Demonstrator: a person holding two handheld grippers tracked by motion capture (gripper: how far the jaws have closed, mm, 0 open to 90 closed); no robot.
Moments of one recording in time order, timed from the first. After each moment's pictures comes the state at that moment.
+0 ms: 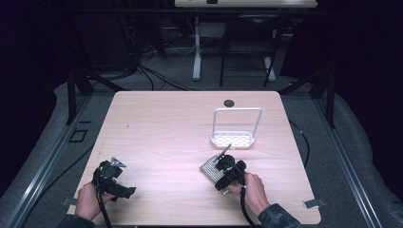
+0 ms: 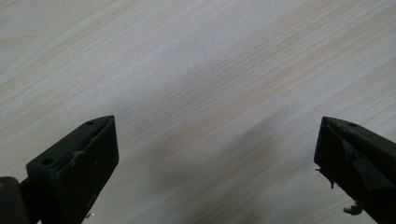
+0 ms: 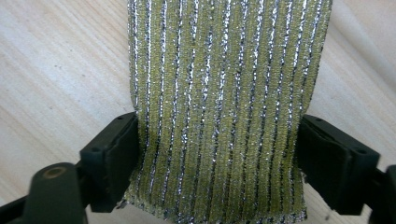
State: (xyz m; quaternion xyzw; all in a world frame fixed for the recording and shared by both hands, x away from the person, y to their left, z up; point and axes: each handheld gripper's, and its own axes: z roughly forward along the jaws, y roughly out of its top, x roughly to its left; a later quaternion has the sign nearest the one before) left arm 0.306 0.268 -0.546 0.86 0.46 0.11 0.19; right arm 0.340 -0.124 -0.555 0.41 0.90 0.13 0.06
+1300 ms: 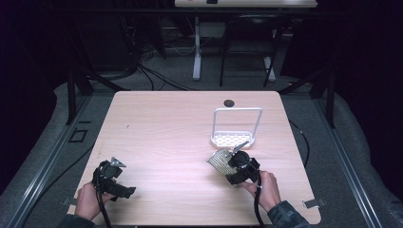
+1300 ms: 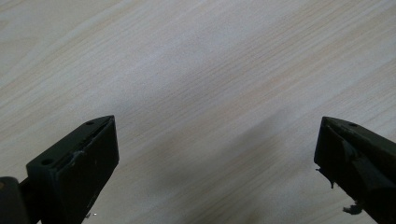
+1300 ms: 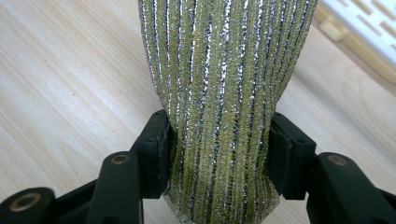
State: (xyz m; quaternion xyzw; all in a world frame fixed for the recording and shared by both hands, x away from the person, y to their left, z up) left arm 0.306 0.268 -0.546 0.86 0.46 0.11 0.18; right arm 0.327 -0.159 -0.516 0.40 0.89 0.20 0.10
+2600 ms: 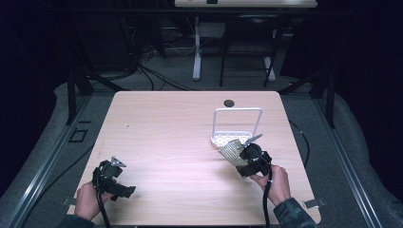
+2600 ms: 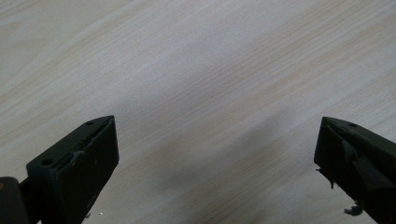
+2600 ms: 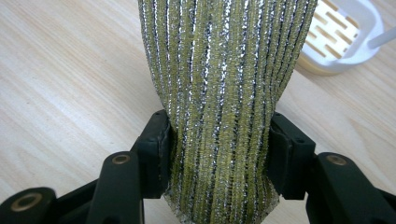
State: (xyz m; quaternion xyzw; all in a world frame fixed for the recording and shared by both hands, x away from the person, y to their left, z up) left arm 0.307 0.267 -0.546 0.86 0.46 0.12 0.18; right arm 0.337 -0.189 -0.499 0.43 0.87 0.20 0.13
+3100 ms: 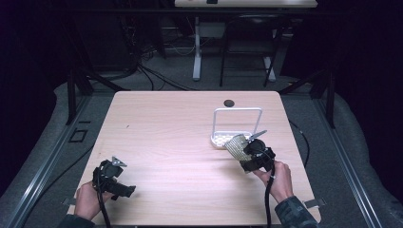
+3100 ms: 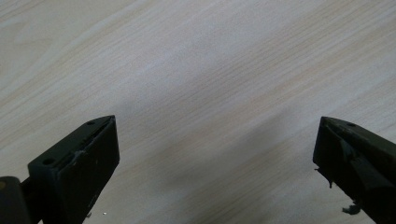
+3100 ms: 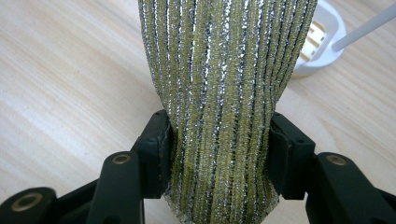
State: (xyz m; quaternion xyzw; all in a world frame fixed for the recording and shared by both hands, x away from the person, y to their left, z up) left arm 0.308 0.265 -0.547 0.86 0.47 0.13 0.17; right arm 0.348 -0.199 -0.497 0.45 0.86 0.20 0.15
